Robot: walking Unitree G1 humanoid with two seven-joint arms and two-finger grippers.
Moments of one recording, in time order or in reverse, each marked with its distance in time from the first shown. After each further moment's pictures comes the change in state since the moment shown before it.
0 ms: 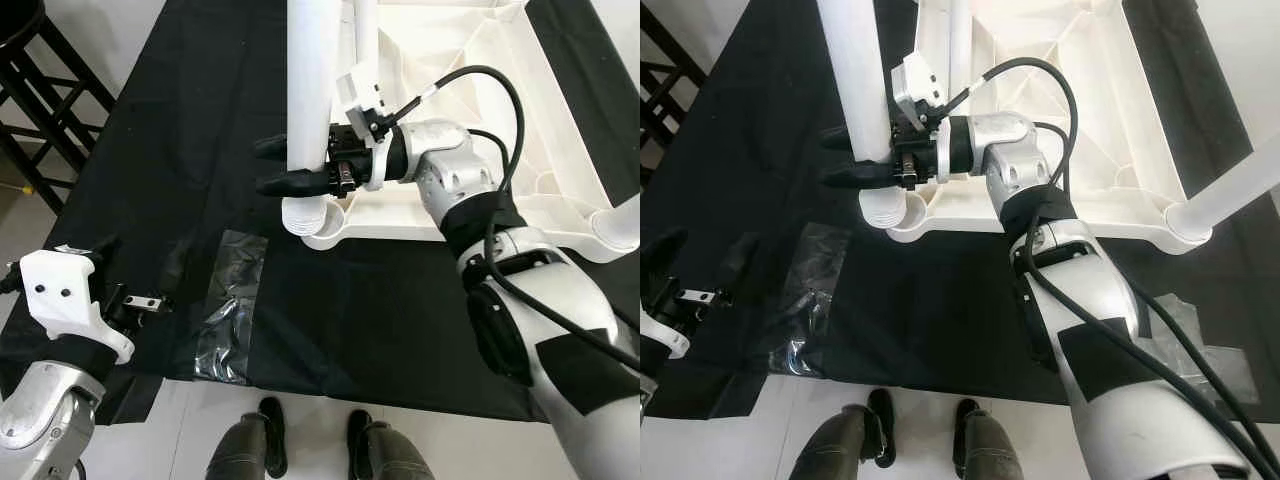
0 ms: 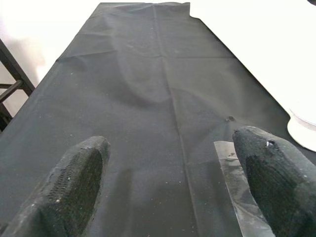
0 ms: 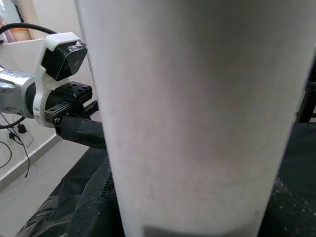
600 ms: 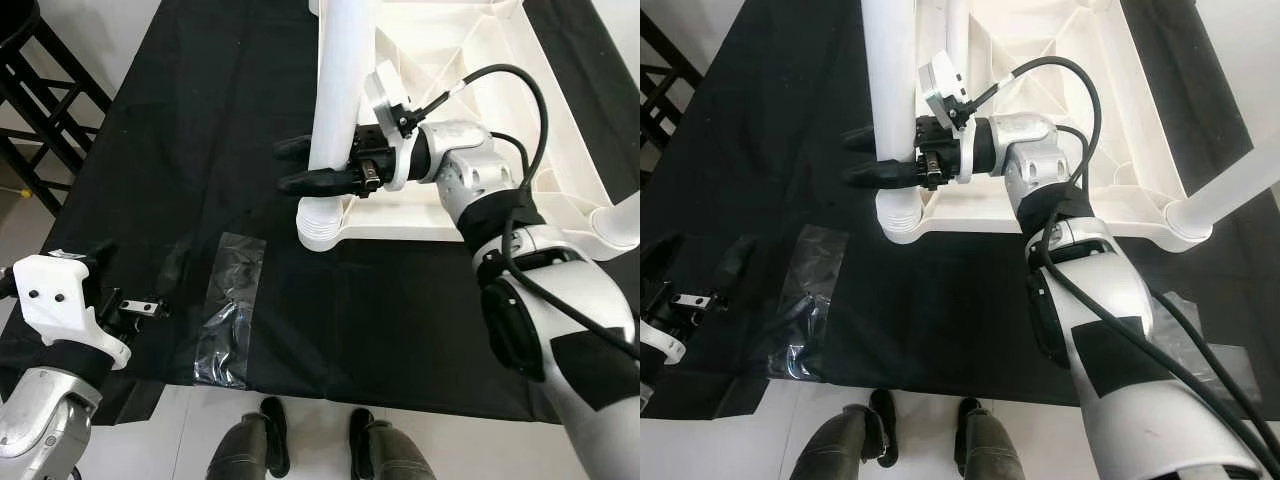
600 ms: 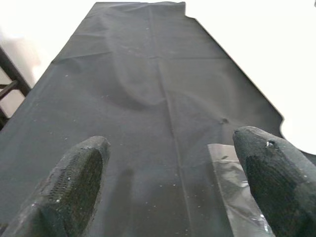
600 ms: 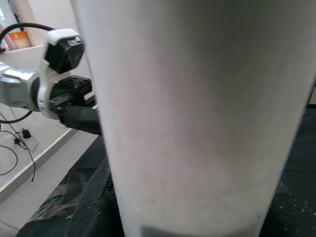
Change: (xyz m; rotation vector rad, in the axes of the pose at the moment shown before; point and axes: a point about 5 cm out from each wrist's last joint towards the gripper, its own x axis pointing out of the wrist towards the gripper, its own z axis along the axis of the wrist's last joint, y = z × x) left arm -0.008 -0.001 0.003 -0.011 -0.002 -0.008; right arm -0.020 0.000 -0.003 0.045 0.010 -0.006
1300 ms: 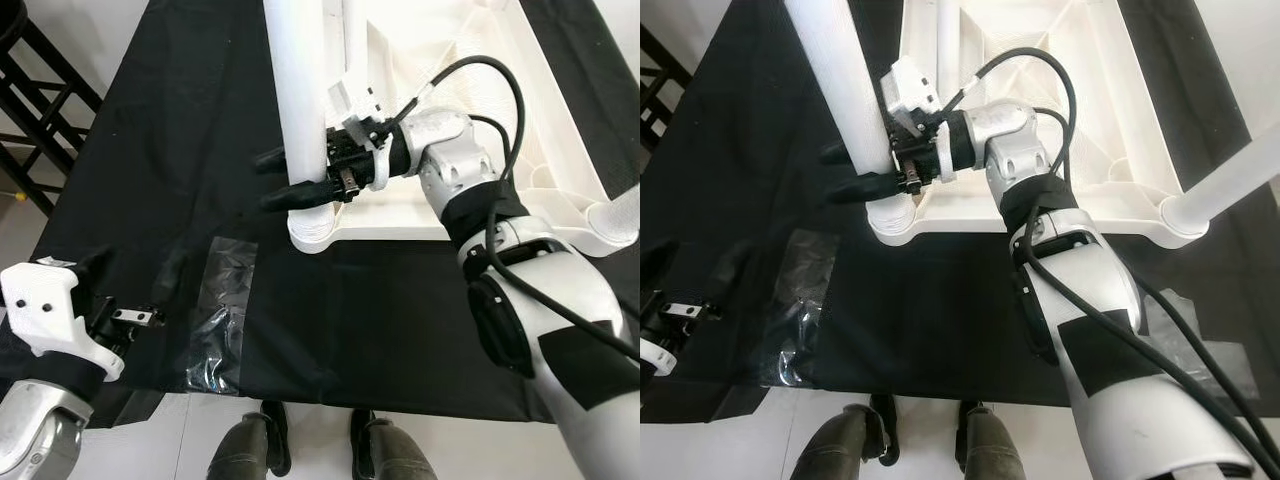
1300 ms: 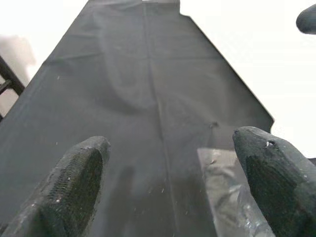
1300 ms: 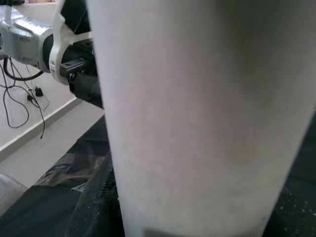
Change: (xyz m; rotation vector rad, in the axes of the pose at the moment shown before) left arm -0.010 -0.001 0.006 -0.006 0.004 -0.003; right arm 0.031 0.003 0.010 -0.135 0.126 0.148
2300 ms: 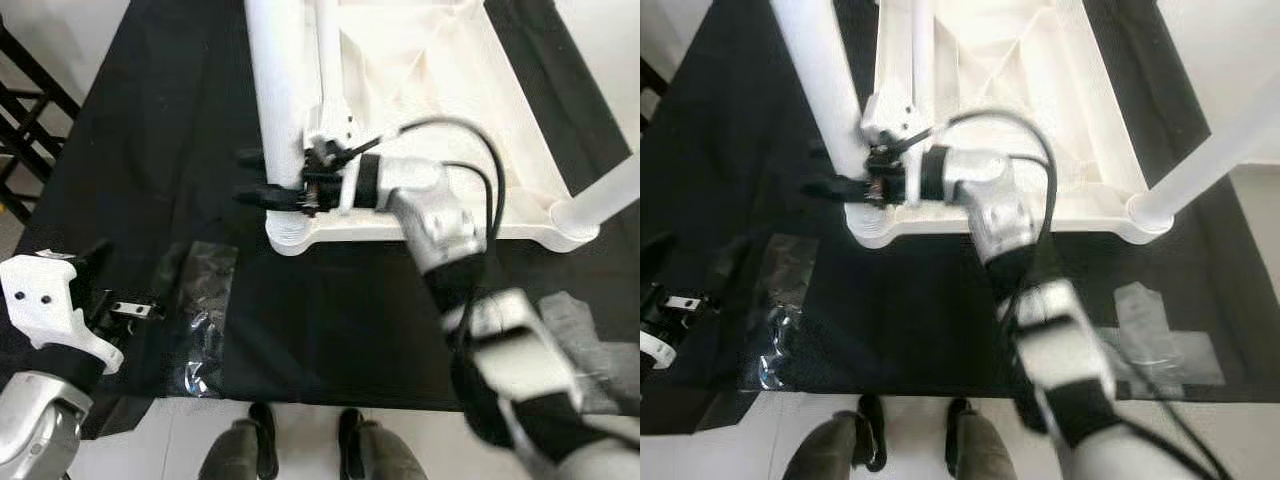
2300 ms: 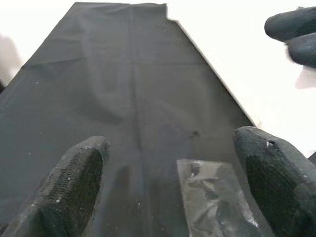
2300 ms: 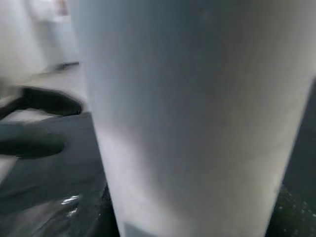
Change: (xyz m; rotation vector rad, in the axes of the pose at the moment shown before) left arm 0.007 0.003 -0.003 -0.013 0.006 0.005; right arm 0.034 0.030 -0.026 0.167 -0.053 -0.500
